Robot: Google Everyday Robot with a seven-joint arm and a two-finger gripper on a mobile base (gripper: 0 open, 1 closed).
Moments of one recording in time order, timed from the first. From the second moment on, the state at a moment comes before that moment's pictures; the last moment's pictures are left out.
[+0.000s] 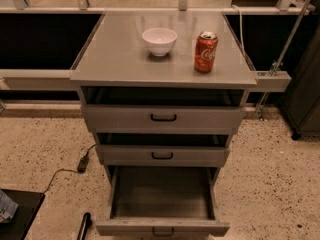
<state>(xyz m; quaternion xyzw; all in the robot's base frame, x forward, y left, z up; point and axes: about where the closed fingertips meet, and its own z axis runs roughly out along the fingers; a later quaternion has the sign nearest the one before) 0.320 -0.171 0.277 -0.39 0.68 0.34 0.52</state>
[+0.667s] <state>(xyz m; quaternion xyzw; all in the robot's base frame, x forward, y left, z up) 0.345 -0.147 0.244 -0.40 0.70 0.27 0.53</state>
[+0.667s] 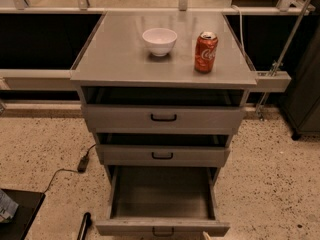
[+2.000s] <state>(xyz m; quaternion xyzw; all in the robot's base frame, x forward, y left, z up) 0.408 -0.124 0.157 -0.36 0.73 0.30 0.50</state>
